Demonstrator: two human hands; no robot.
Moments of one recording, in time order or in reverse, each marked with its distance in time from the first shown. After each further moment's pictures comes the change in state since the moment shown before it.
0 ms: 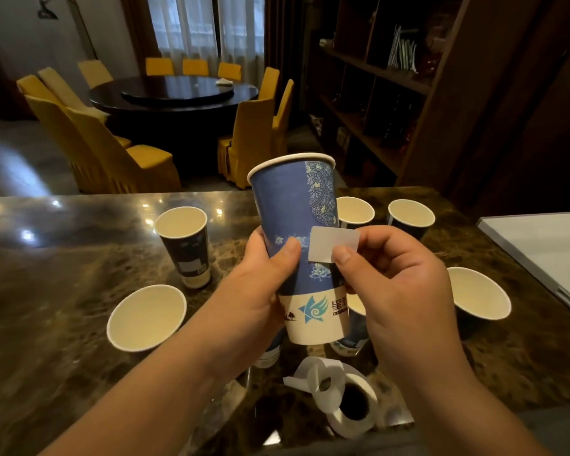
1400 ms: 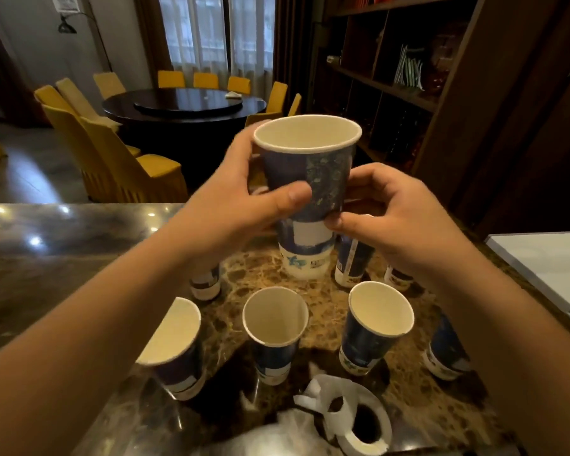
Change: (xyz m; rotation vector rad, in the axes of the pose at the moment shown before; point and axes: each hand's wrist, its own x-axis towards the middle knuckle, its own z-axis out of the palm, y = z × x) left_hand 0.036 0.092 -0.034 0.572 0.006 0.392; right_hand 0.087 -0.022 -0.005 -0.360 -0.335 -0.140
